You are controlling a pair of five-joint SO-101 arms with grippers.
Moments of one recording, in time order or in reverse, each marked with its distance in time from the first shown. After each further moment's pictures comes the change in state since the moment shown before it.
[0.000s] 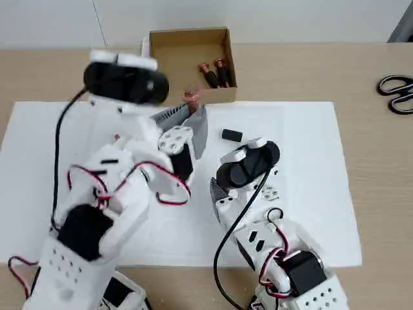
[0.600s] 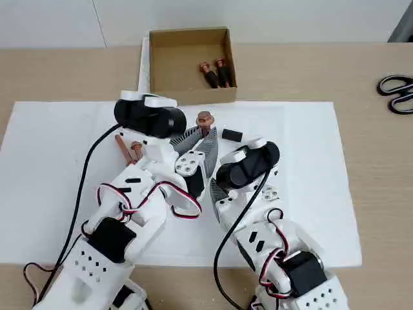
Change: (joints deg) left arm 2.0 -7.3 24.2 -18.1 0.0; right arm -0.2 -0.4 0.0 0.0 0.0
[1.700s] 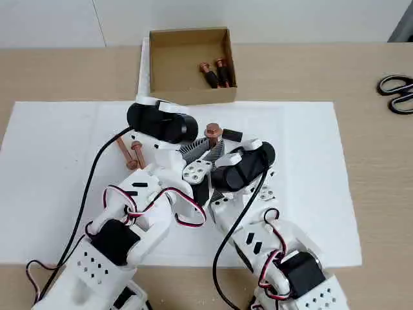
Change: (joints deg) left arm 3.0 0.0 0.0 4.0 0.0; right arm -2.2 0.0 0.0 -2.5 0.0
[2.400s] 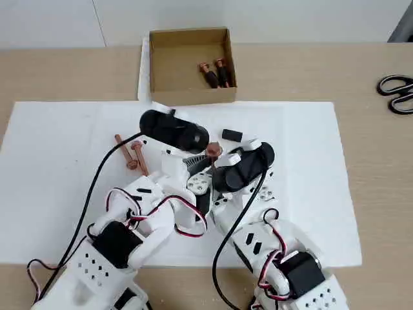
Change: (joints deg) left arm 2.1 -0.3 -0.1 9.8 -1.9; right arm -0.1 0.0 0.2 0.0 0.0
